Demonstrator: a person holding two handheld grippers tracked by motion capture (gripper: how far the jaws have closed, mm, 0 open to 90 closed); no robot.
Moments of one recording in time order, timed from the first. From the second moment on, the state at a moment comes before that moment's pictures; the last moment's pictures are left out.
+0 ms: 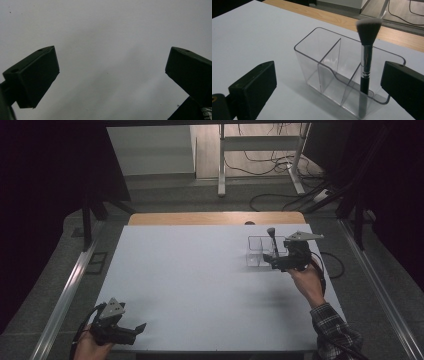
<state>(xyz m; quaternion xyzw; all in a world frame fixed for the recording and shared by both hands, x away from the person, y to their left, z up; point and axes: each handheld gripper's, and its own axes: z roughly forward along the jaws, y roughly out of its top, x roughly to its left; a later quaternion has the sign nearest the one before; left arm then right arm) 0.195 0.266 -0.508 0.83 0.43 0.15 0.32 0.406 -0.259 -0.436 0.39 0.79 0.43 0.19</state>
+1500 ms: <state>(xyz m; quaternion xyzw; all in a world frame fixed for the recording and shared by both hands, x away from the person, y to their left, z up) 0.195 0.265 -0.508 0.83 0.43 0.15 0.32 0.363 -0.253 -0.440 0.38 0.80 0.43 0.17</state>
